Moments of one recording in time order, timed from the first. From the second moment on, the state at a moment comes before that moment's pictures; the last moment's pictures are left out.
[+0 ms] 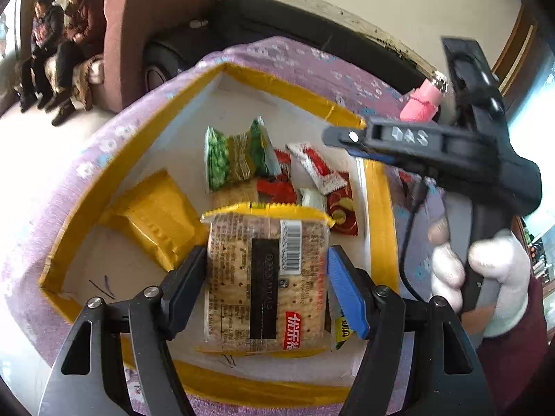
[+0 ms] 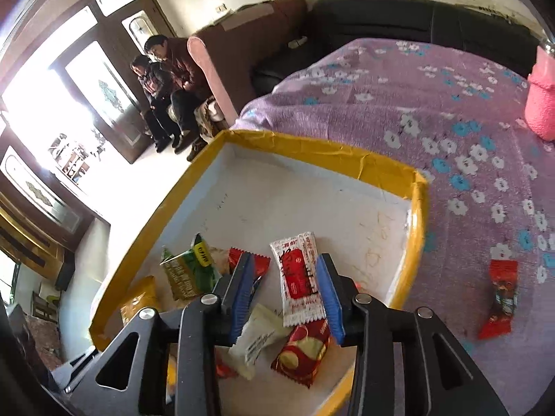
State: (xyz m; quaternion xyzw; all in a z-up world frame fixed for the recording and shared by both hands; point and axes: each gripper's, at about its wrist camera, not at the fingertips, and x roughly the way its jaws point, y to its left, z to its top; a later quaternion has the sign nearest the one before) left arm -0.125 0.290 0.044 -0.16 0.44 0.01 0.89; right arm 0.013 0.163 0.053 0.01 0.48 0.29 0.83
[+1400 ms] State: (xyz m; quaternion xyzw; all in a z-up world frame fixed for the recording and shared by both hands) left arm -0.135 0.147 0.094 -0.01 0.42 -0.01 0.91; right arm -0.061 -0.106 0.069 0.10 0.42 0.18 0.89
